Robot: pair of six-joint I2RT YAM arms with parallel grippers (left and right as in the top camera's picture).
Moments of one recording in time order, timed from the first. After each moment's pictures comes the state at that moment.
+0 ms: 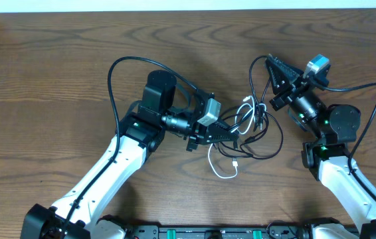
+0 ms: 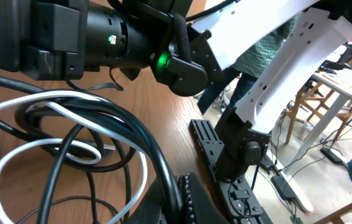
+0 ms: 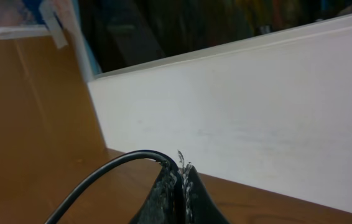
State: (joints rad) left arm -0.46 1.40 0.90 0.03 1.35 0.25; right arm 0.11 1.31 0.54 1.05 -0.55 0.38
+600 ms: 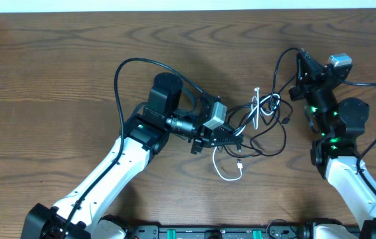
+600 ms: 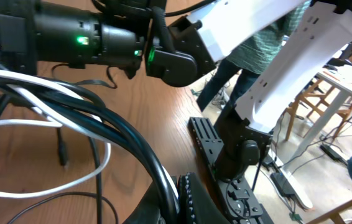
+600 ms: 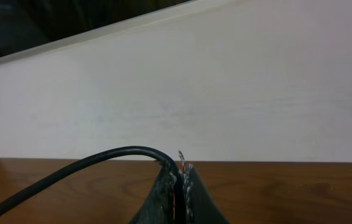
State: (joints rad) left arm -0.50 1.40 0.90 0.03 1.31 0.24; right arm -0.01 1.31 0.54 0.87 -0.30 0.27
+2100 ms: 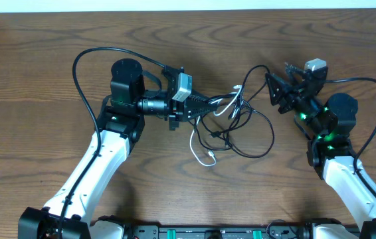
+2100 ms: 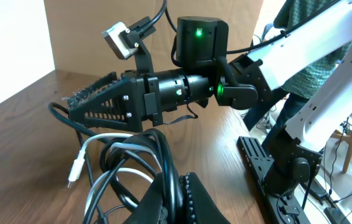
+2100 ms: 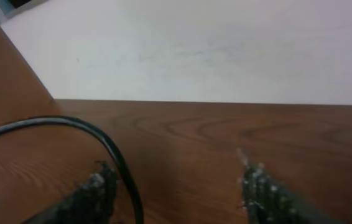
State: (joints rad) left arm -0.27 1.40 0.90 0.26 1.35 0.09; right arm 0.04 1.31 0.54 0.66 -0.48 0.27
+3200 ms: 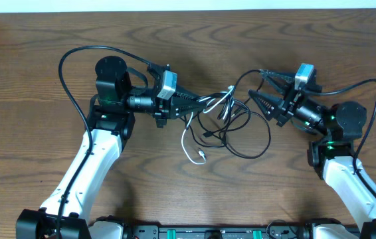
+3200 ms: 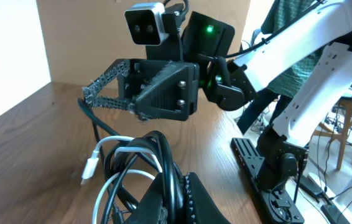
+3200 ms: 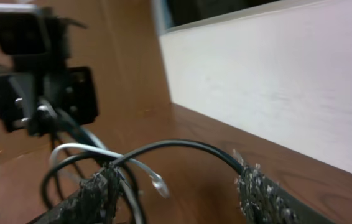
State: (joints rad) left arm -0.18 1.40 0.90 0.32 1.49 0.06; right arm 0.06 1.31 0.54 1.01 -1.02 0.38
